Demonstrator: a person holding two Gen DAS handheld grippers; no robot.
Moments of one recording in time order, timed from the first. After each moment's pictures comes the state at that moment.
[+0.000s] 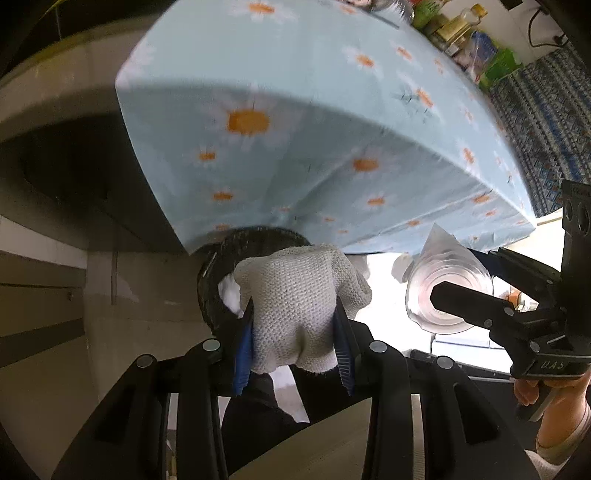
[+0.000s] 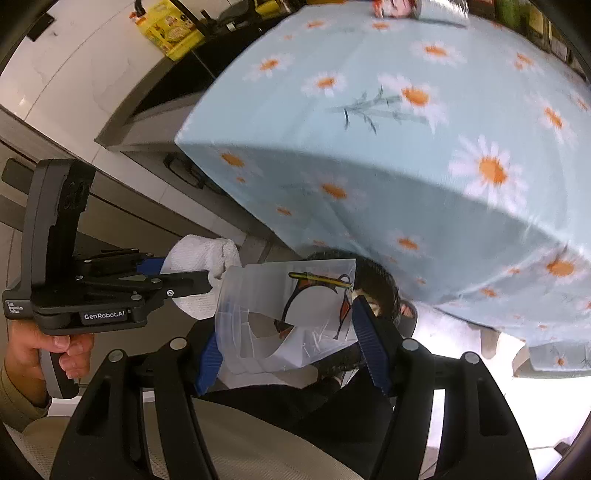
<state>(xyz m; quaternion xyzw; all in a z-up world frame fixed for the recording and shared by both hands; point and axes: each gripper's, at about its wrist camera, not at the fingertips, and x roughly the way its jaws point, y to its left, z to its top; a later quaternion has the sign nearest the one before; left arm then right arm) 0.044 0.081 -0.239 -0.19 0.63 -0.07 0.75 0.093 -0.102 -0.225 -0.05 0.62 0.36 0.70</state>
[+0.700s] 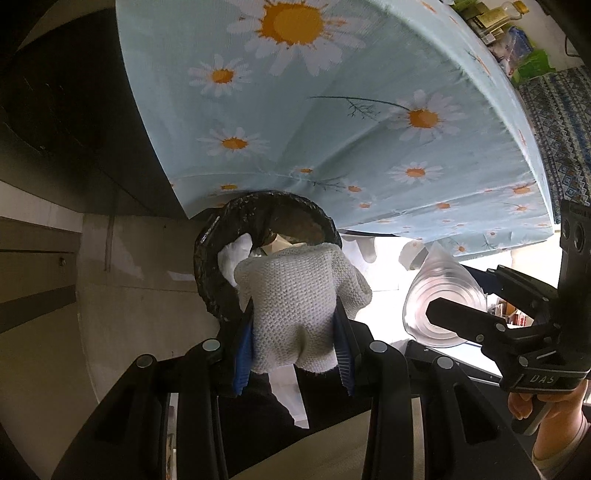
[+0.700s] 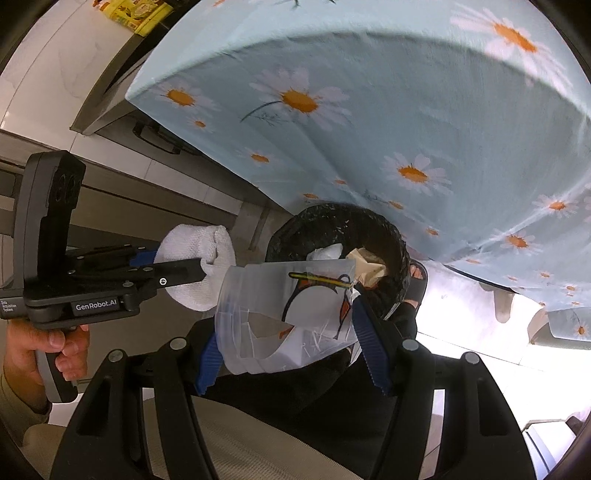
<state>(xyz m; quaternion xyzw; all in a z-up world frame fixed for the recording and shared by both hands) 0.042 0.080 -0.296 -0.21 0.67 -0.05 0.71 0.092 -0.105 -0.287 -0.04 0.67 0.34 0.66</state>
